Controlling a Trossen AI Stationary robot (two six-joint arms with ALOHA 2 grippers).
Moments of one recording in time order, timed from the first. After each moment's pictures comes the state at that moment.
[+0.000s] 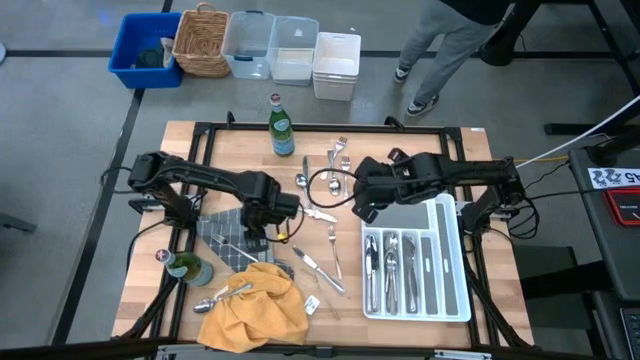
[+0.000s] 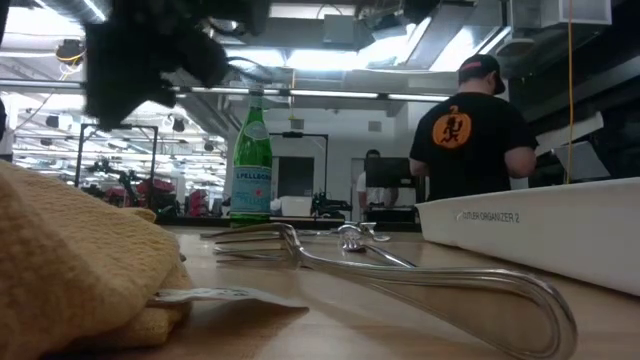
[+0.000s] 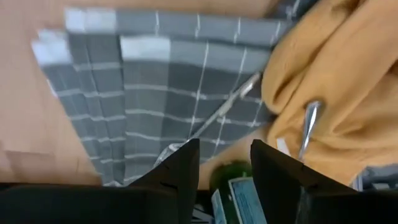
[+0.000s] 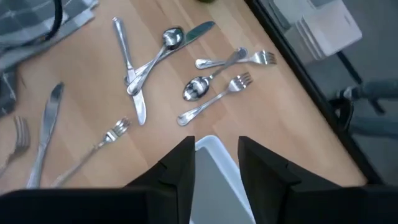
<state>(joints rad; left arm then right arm) -0.07 1.65 1.30 -1.41 0.22 -0.30 0.17 1.74 2.03 -1.54 0.48 0.63</state>
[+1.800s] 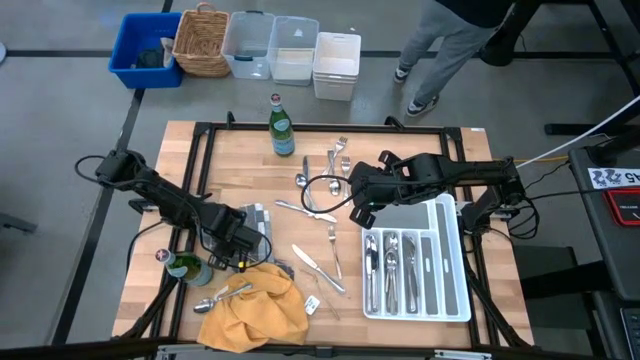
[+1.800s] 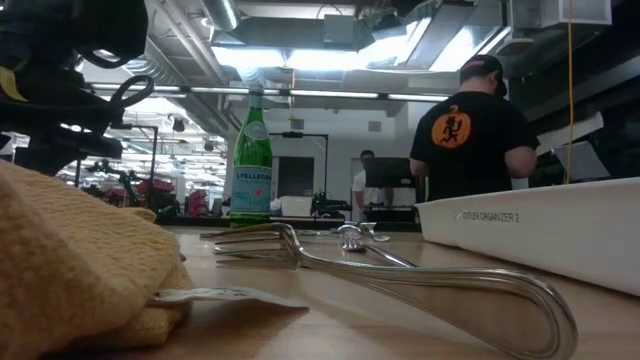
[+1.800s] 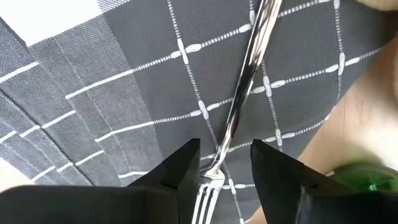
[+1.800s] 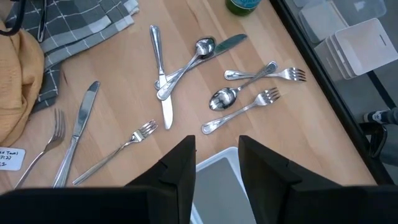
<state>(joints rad) -0.37 1.39 0.72 -0.94 0.04 -0.13 0.18 1.74 2.03 -1.44 0.41 0.52</state>
